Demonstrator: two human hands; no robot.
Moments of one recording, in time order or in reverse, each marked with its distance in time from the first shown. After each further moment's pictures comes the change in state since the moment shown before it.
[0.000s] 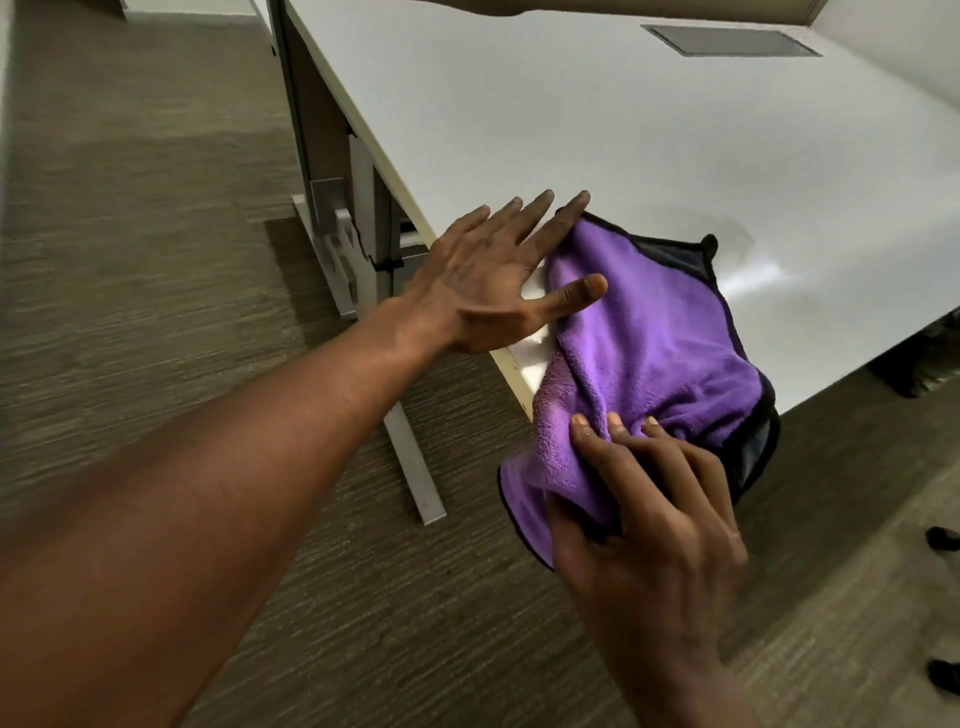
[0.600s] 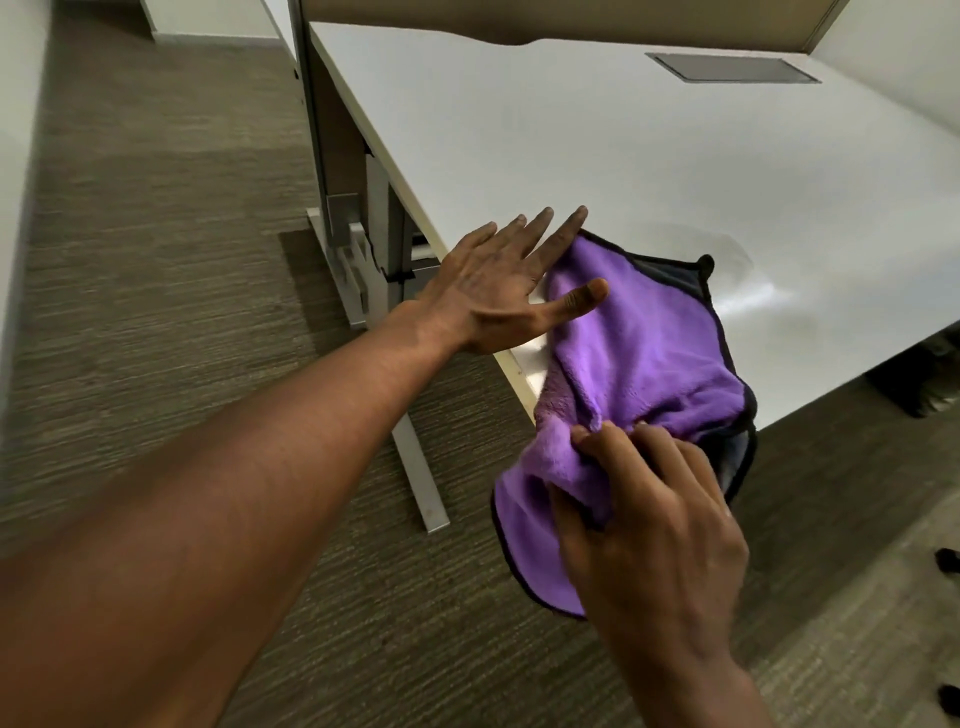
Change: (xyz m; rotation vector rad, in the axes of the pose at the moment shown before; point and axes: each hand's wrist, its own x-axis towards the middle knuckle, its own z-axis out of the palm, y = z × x) left_hand 0.003 0.002 -0.003 -0.020 -0.048 -0.039; right_hand 0.017 -0.021 -0.019 -0.153 -0.121 0.056
